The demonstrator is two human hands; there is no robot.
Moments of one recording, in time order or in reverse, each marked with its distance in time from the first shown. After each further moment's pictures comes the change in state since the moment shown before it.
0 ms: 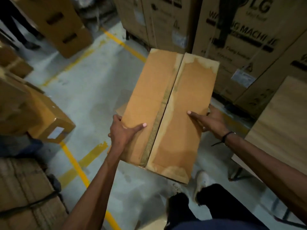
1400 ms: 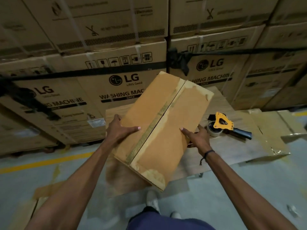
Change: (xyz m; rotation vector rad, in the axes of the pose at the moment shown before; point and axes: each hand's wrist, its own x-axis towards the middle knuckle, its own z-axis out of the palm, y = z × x) left_hand -0.340 0.414 0.380 0.226 -0.778 0.841; right_hand -0.246 0.313 -0.456 0.639 0.942 0.387
